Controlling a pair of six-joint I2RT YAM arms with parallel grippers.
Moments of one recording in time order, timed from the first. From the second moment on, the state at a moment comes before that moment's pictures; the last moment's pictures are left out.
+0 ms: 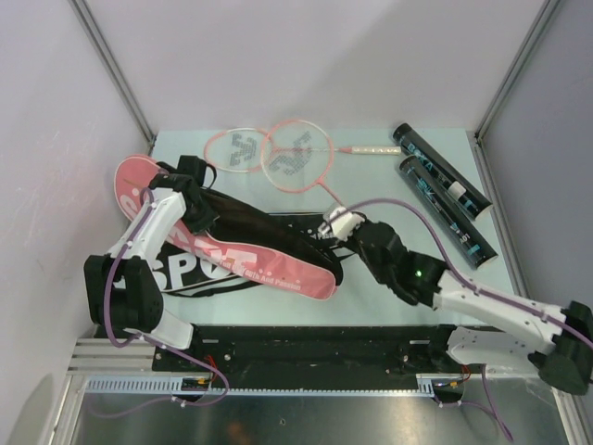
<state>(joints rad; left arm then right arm) -0.10 1.51 1.24 -1.00 -0.18 -0.74 0.98 1.10 0.86 -0.17 0.59 -0.45</state>
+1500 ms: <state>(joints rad) -0.09 1.34 1.18 -0.94 0.04 -0.36 1.40 0.99 0.46 0.29 0.73 -1.09</state>
